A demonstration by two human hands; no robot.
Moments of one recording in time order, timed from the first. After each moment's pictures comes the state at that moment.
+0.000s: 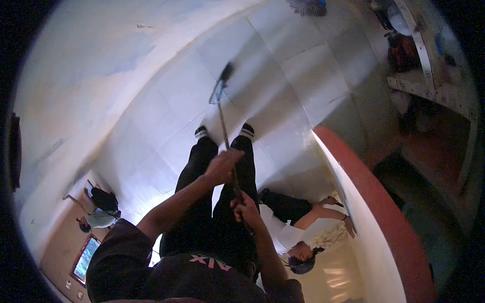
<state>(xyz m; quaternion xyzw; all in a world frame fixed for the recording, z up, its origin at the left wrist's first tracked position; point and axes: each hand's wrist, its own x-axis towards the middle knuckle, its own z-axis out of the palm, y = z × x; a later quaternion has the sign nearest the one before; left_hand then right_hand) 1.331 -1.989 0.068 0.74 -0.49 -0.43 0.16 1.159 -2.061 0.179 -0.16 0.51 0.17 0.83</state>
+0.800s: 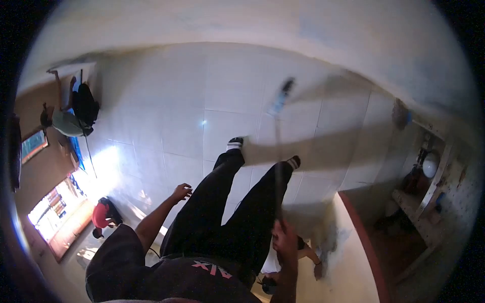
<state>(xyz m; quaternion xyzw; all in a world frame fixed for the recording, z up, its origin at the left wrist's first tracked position) 1.285 -1.339 -0.001 0.65 0.41 -0.54 0.35 1.359 -1.806 0.257 -0.49 0.54 0.42 0.55</state>
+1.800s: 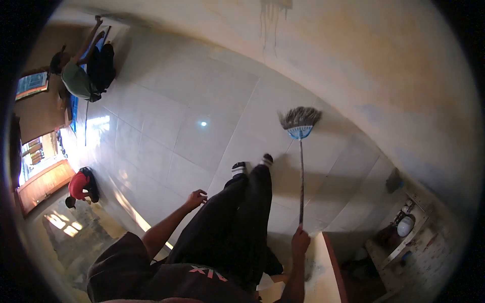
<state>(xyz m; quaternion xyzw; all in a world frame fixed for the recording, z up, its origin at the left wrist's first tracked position) 1.309 -1.284 -0.033 0.69 0.36 -0.45 0.43 1.365 -1.779 0.089 -0.91 0.21 0.35 0.07</state>
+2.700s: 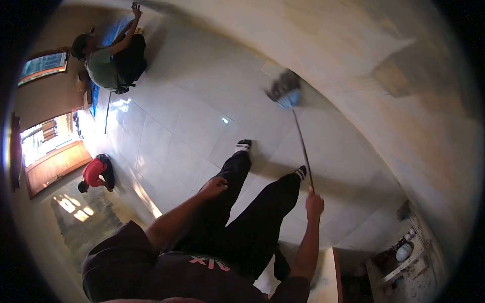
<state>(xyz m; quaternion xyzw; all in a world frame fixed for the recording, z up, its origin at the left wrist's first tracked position) 1.467 -1.107 0.015 0.75 0.31 -0.38 0.45 1.605 -1.527 -0.024 -0.89 0.11 0.44 0.01</state>
